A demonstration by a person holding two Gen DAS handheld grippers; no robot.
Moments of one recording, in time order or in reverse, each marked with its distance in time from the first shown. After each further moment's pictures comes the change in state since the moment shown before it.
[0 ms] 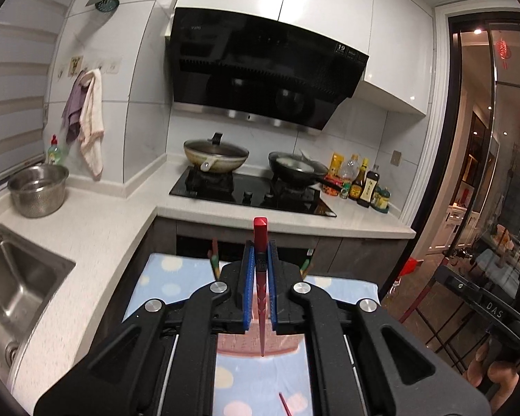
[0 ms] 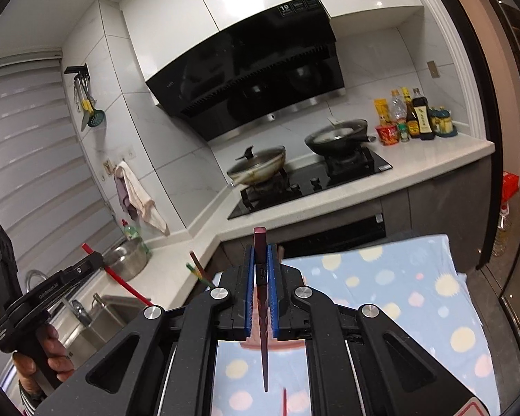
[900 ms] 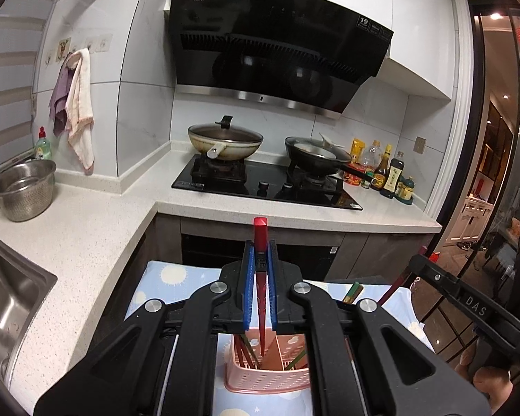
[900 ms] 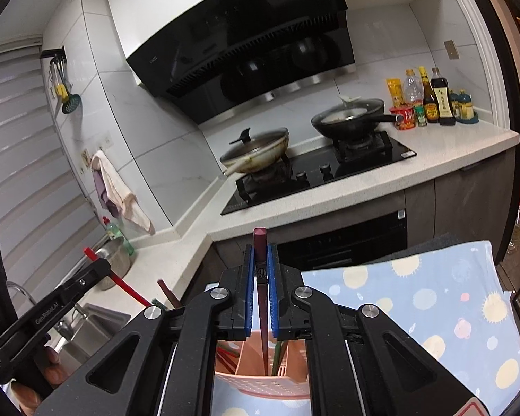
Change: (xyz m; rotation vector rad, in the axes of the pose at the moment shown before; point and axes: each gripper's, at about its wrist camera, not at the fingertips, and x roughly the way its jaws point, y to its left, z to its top) left arm 0.116 0.027 -0.007 0.001 0.072 0.049; right arm 0.147 0.002 -0.004 0.009 0.096 -0.034
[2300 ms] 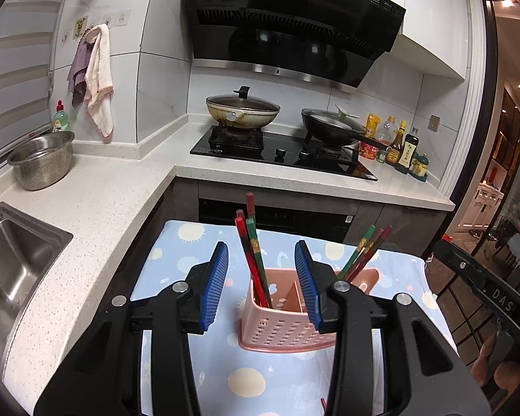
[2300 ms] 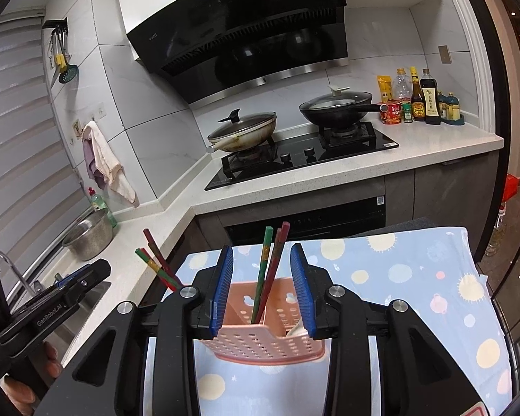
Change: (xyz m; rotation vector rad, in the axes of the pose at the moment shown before) left arm -0.016 0.008 -0.049 -0.010 0.090 0.068; right arm -0.032 0.004 -0.042 -0.070 0.036 -0.080
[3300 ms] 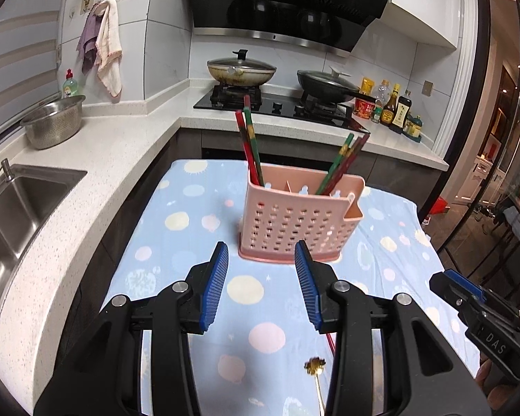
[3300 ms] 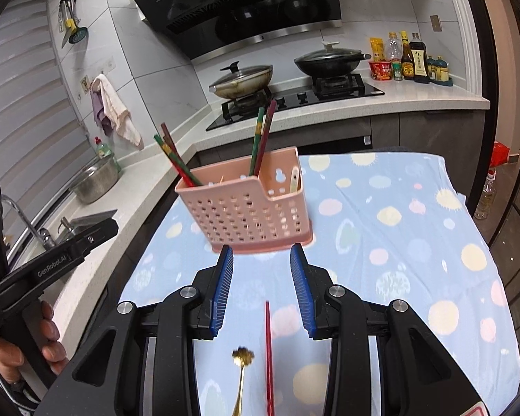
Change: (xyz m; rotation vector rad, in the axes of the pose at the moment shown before) left arm -0.057 -0.006 -0.095 0.011 0.131 0.005; right arm -0.079 -0.007 -0.119 -0.016 0.168 -0.016
